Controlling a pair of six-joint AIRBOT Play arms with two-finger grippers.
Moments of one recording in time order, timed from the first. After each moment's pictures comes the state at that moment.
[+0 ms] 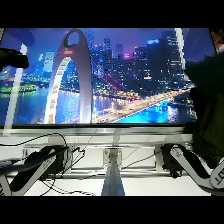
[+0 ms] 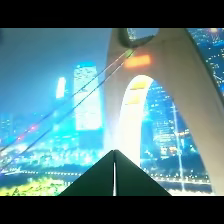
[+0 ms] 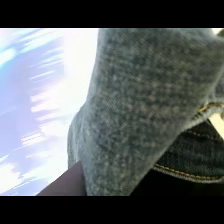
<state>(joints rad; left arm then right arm) 0.18 -0.92 1.15 1.39 -0.88 -1.13 -0.61 -0.95 1.38 -1.51 1.17 1.67</state>
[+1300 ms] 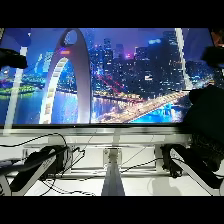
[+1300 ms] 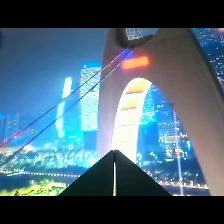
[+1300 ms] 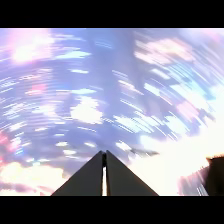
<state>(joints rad) 0.18 -0.91 1.15 1.41 -0.88 -1.13 -0.02 -0.92 1.38 -1.50 1.22 1.57</state>
